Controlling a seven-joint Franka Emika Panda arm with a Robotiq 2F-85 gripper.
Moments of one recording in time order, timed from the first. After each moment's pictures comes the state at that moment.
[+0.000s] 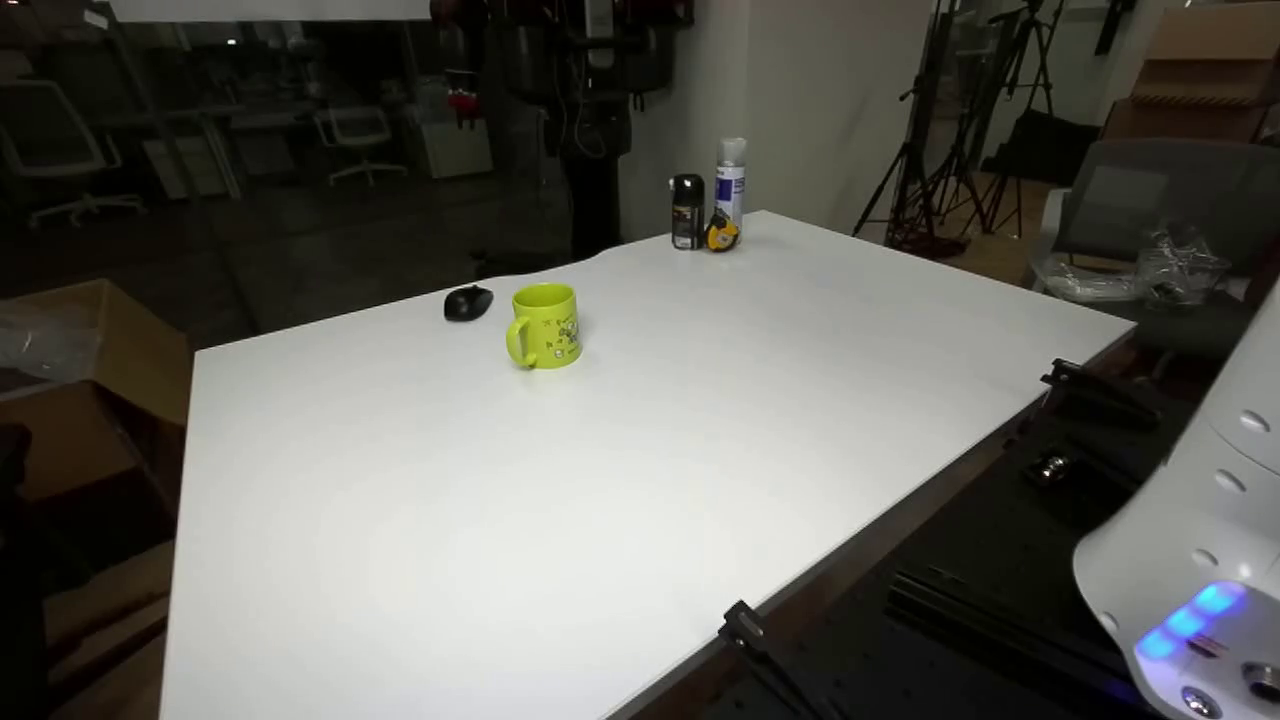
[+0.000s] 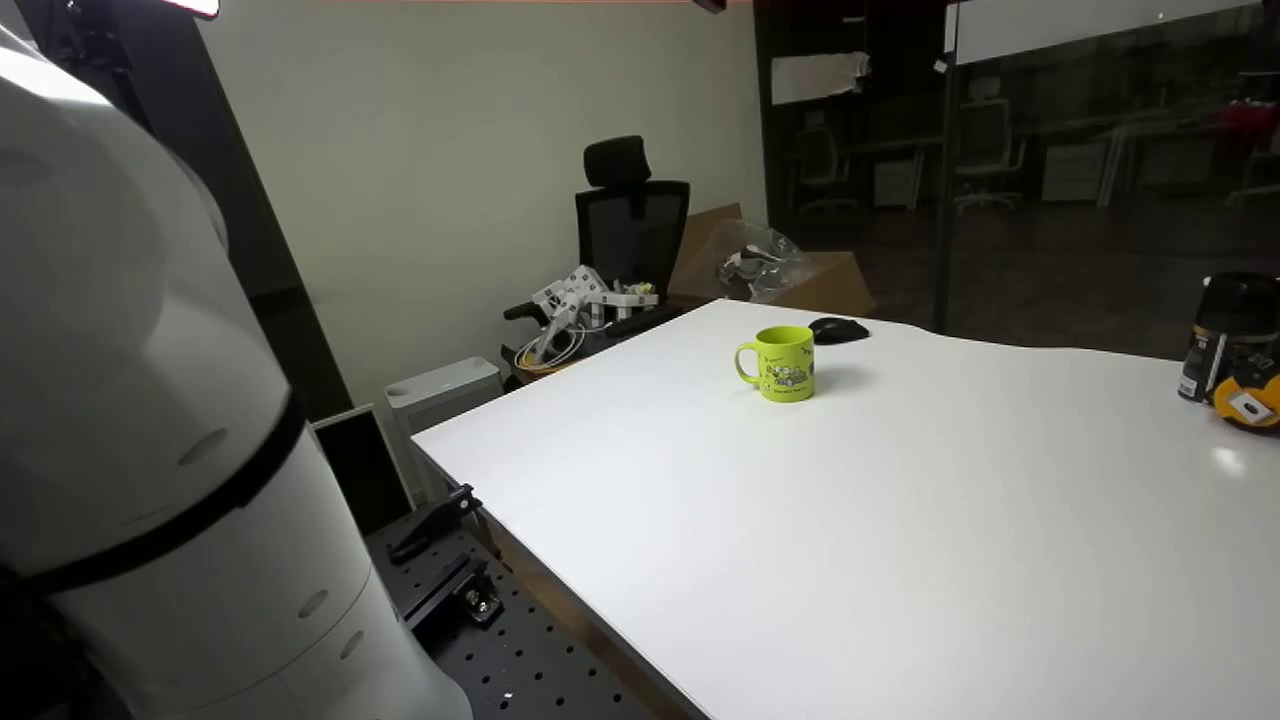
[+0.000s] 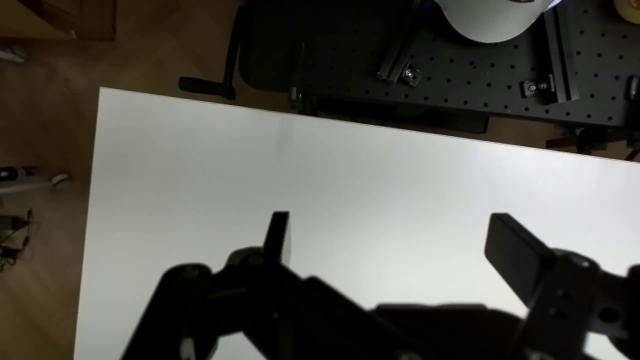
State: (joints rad) arm -0.12 -0.59 -0.16 -2.29 -0.26 1.50 -0.33
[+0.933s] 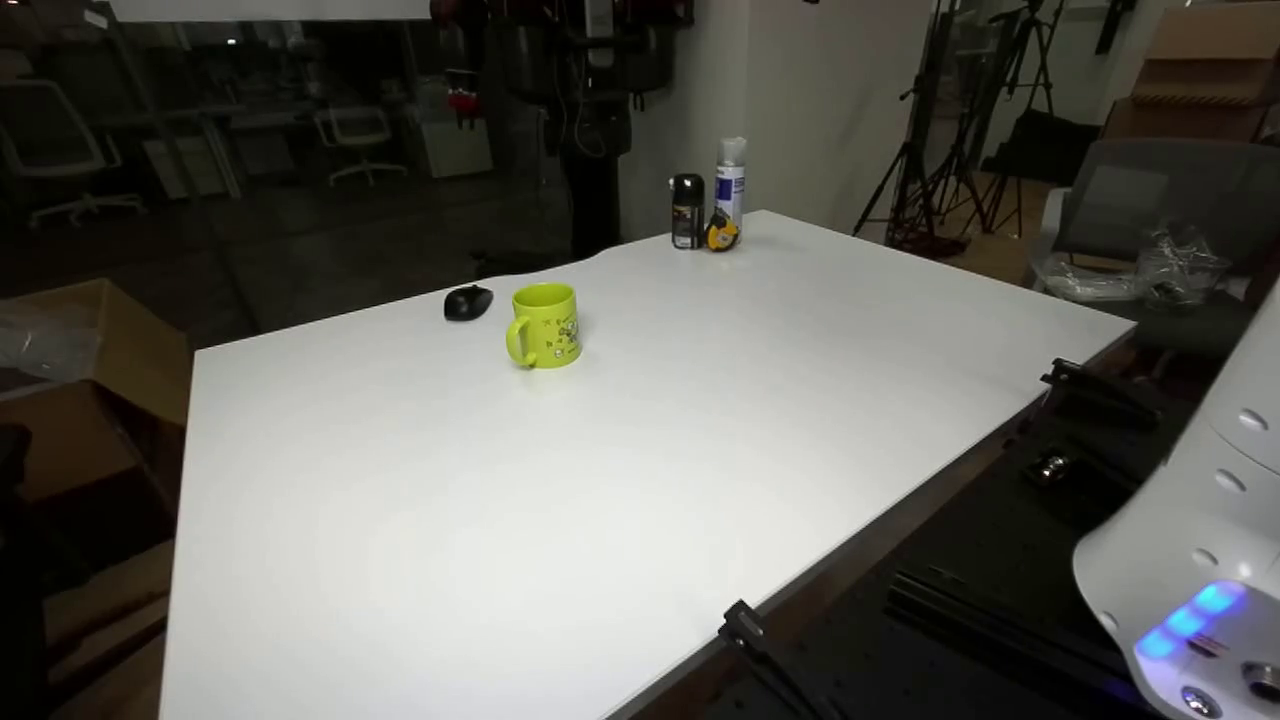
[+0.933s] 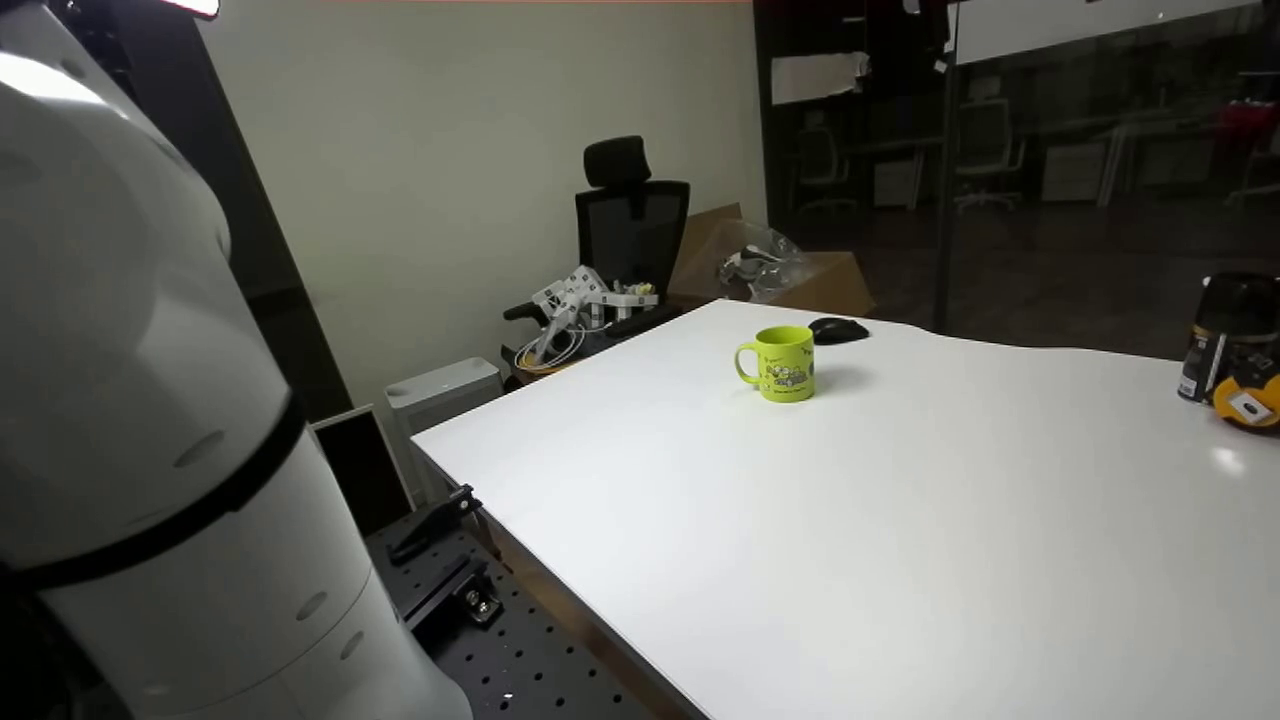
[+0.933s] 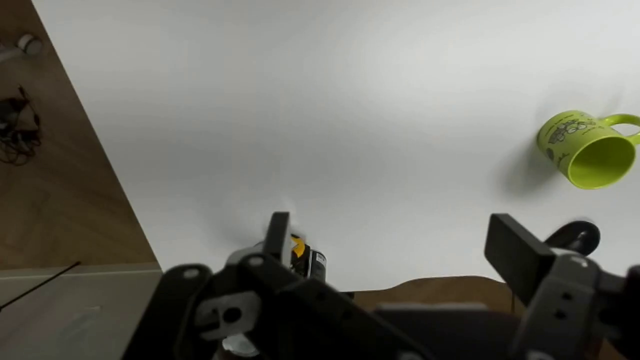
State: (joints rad) arm -0.13 -0.34 -0.22 -2.25 -0.09 2.17 -0.15
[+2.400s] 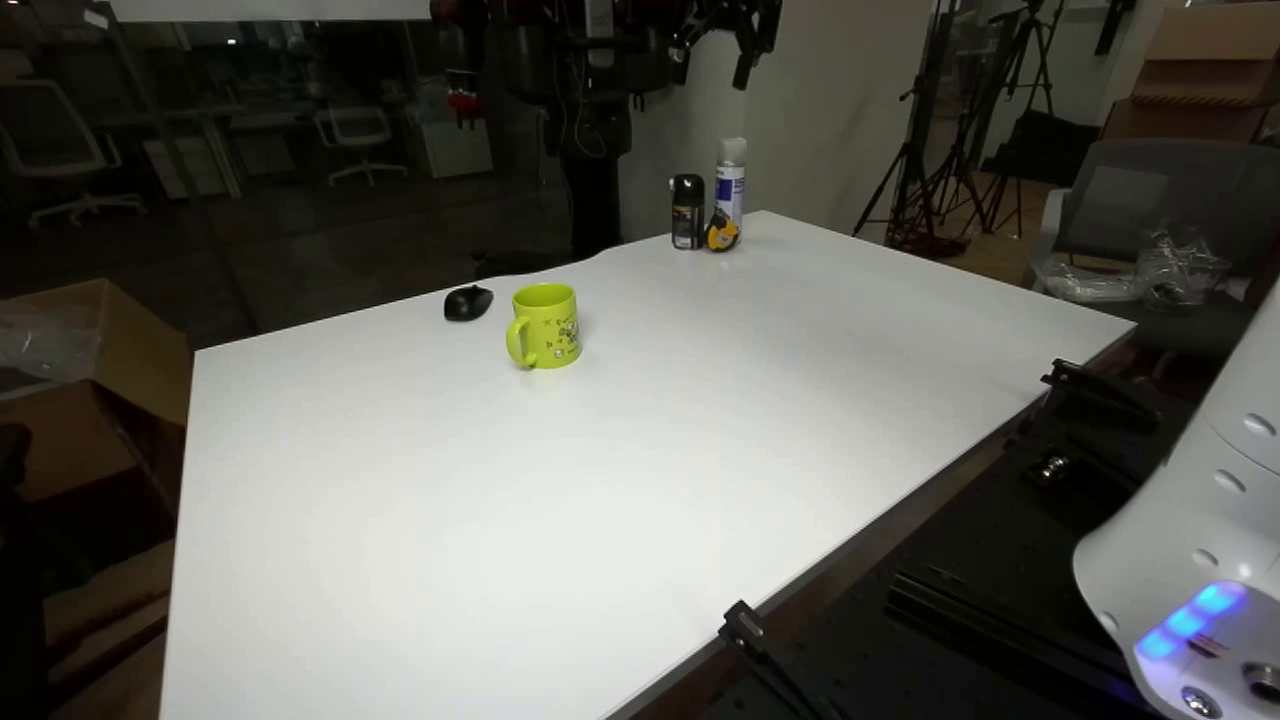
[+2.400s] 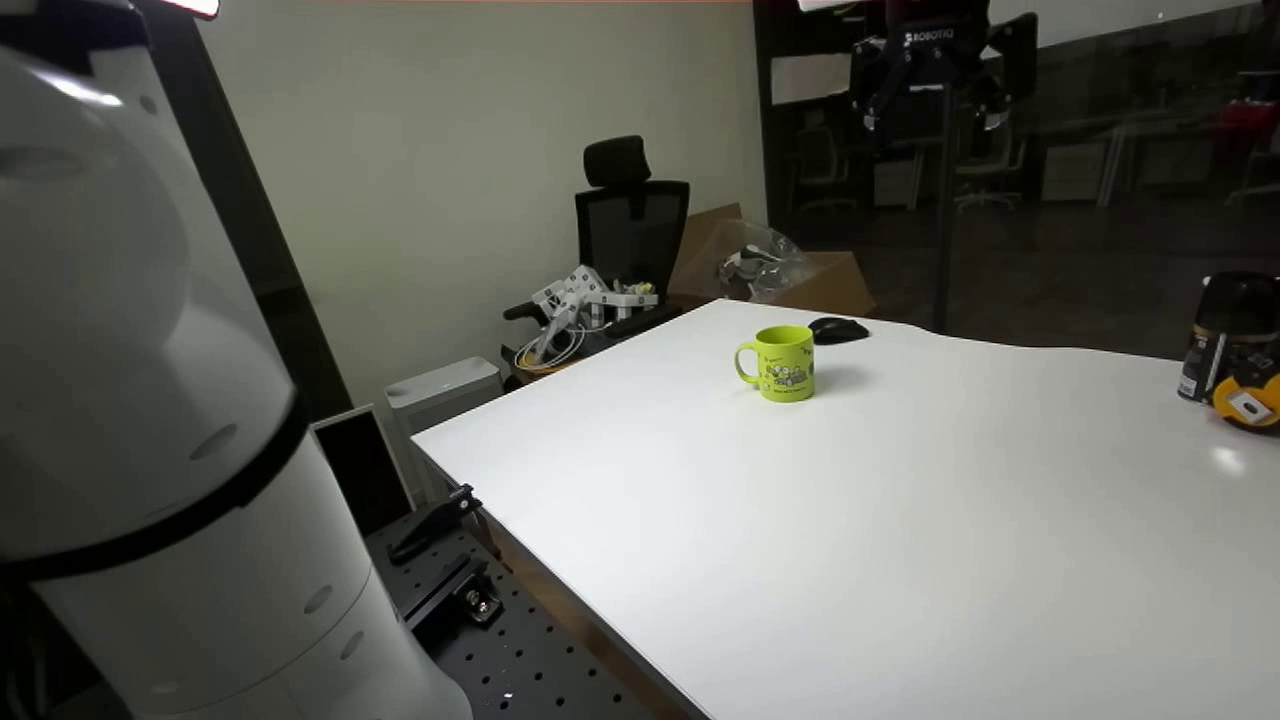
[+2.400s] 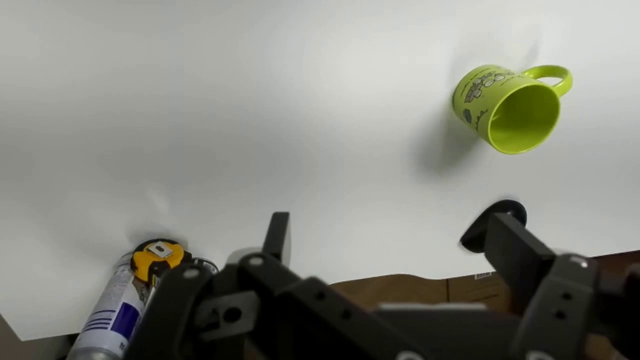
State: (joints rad) arm -0.07 0.03 -0.13 -2.07 0.17 2.29 -0.16
